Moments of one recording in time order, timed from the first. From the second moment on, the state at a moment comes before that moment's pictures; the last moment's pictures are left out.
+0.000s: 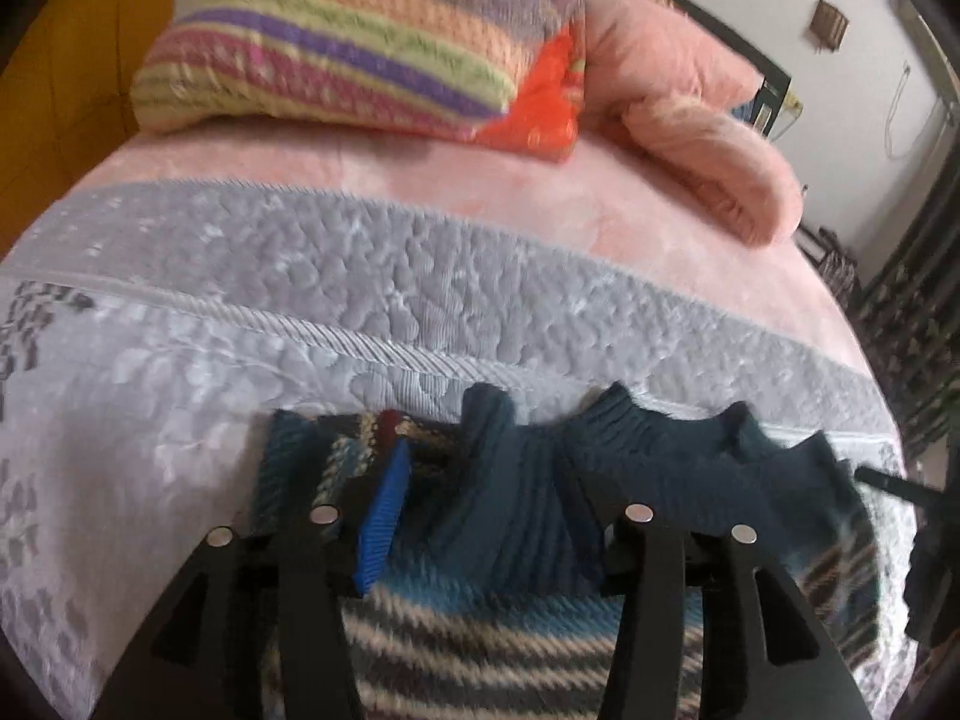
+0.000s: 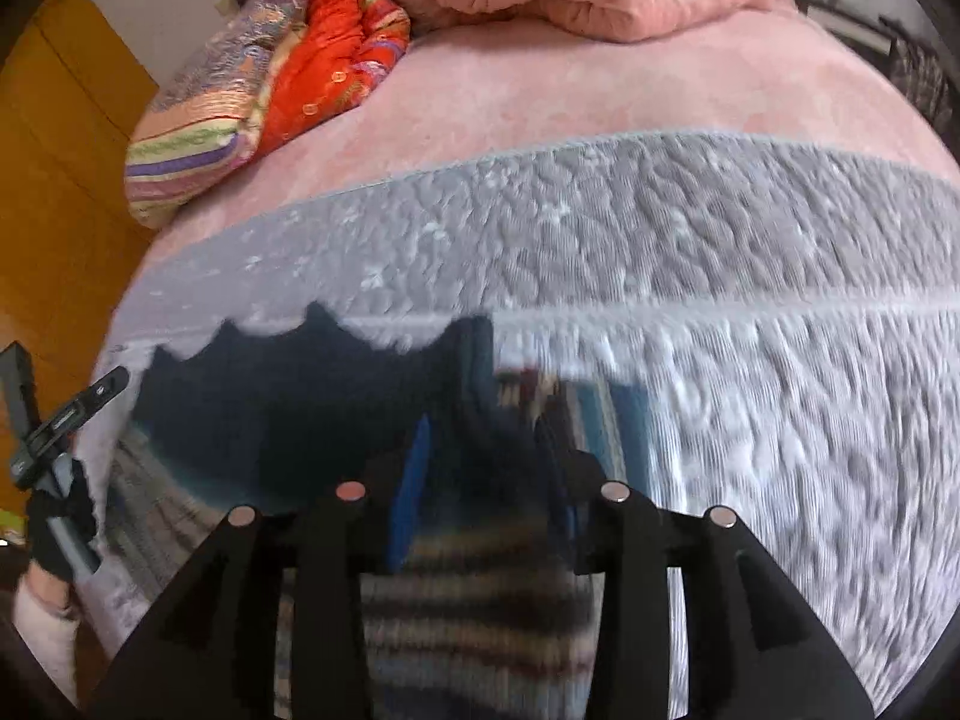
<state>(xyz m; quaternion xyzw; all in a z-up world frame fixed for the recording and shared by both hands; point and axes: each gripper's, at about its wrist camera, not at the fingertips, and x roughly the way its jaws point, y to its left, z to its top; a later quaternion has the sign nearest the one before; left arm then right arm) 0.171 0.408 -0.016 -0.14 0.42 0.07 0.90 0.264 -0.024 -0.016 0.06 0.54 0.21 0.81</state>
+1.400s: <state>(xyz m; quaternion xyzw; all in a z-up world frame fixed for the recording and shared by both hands) 0.106 0.272 -0.060 -0.05 0.47 0.04 0.88 0.164 -0.099 -0.054 0.11 0.57 0.22 0.79</state>
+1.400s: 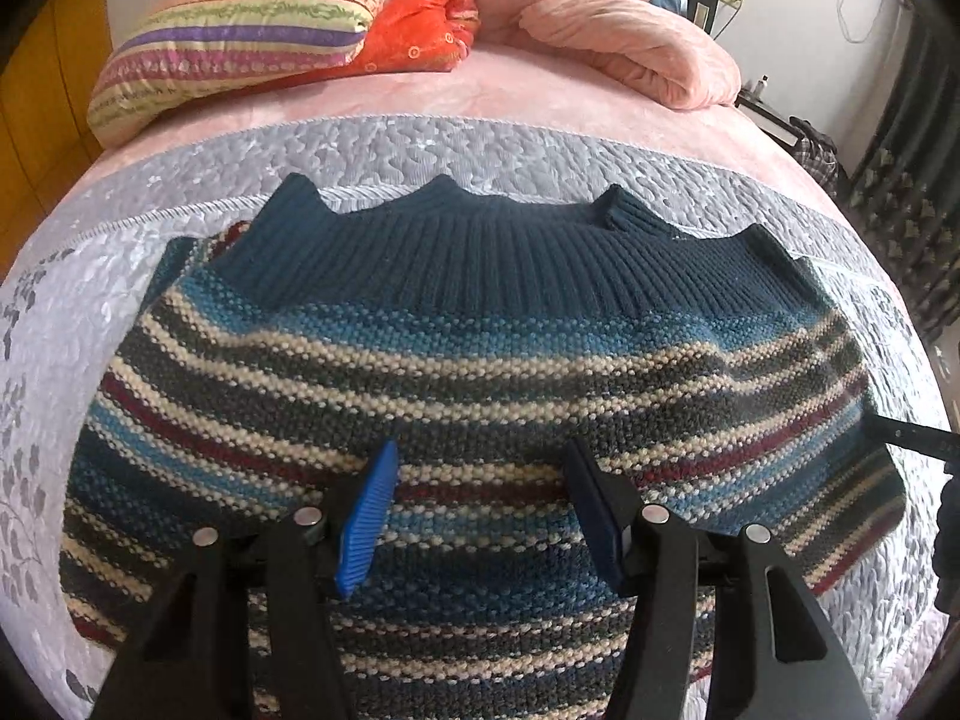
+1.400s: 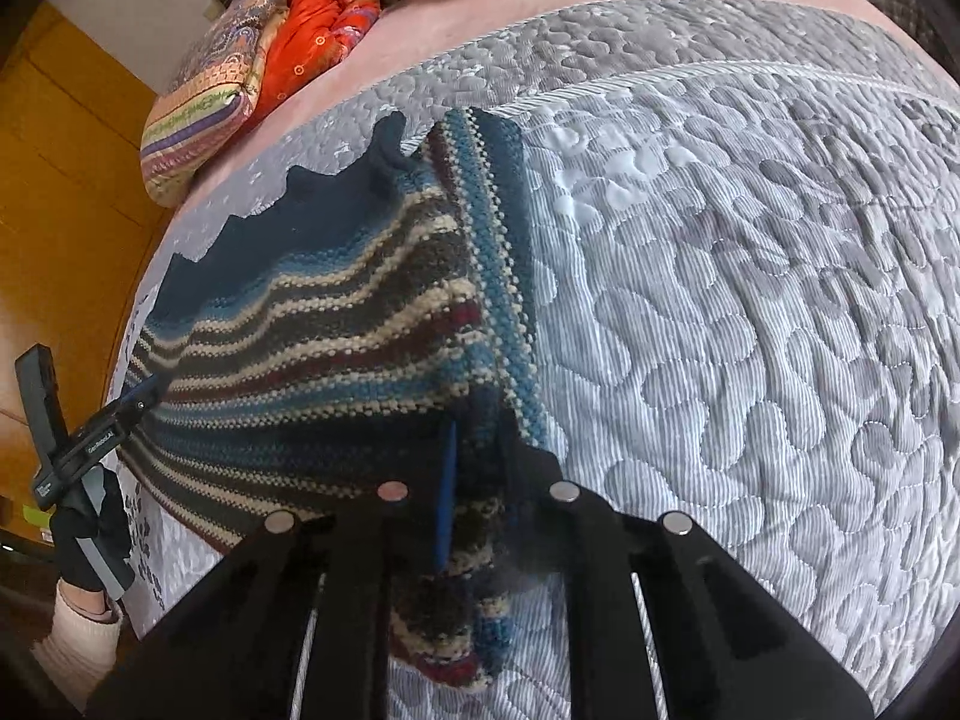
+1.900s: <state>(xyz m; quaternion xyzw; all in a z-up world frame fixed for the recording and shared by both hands) 0.104 0.270 -0.060 -0.05 0.47 0.04 0.88 0.168 -0.114 -0.033 0.12 0.57 0.20 0.79</state>
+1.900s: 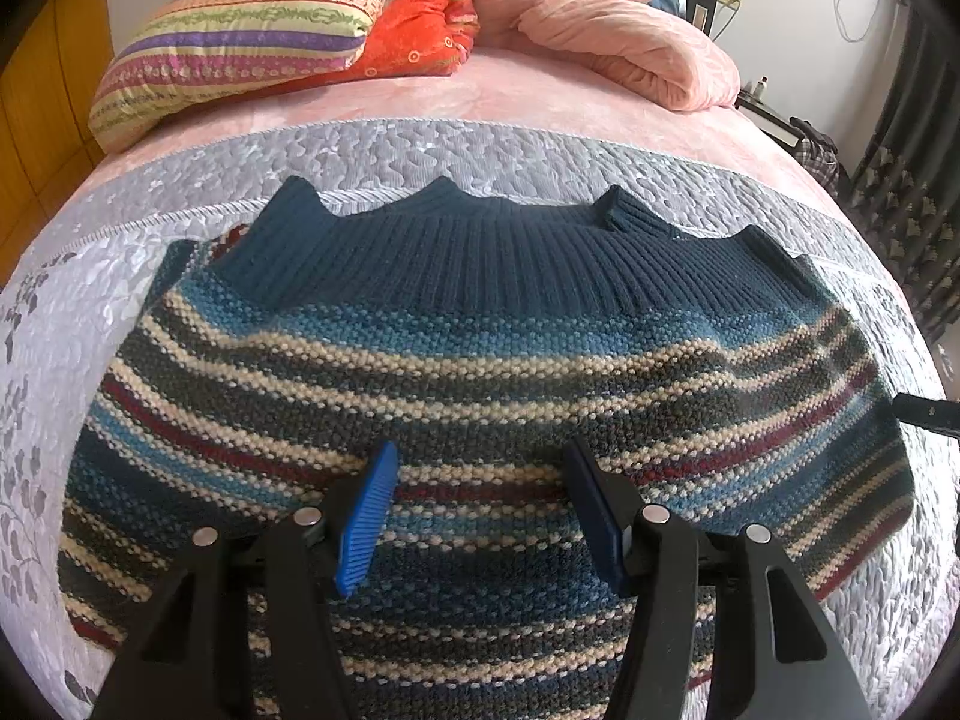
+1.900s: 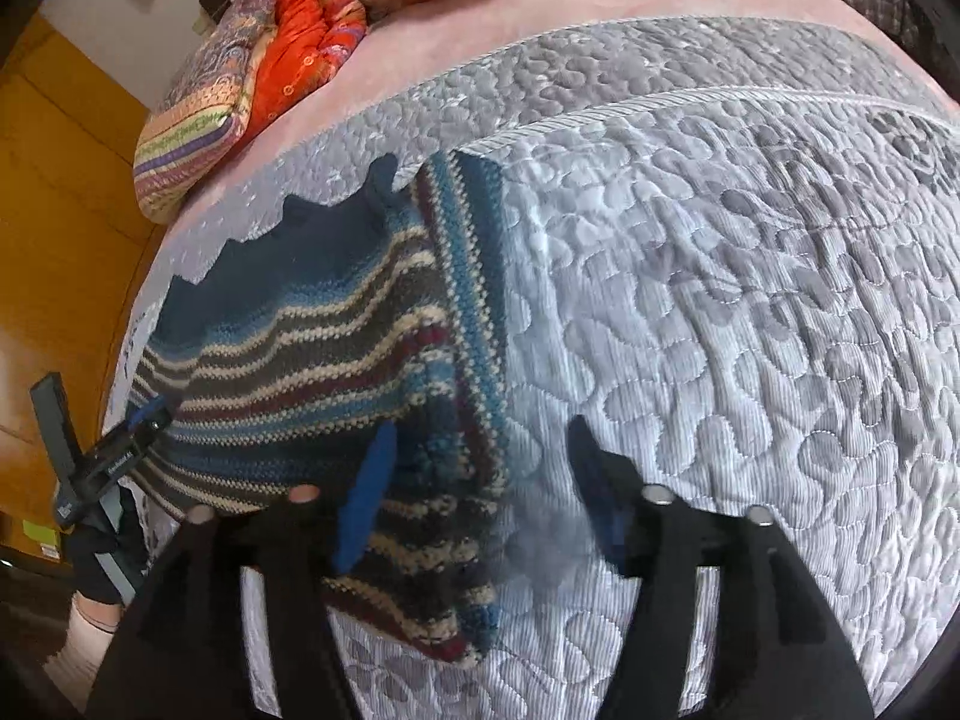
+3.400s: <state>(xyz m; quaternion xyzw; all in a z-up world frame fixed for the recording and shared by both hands) 0.099 0.296 -0.046 -0.13 0.47 0.02 0.88 0.175 0.002 0.043 0.07 0.53 0.33 0.78</state>
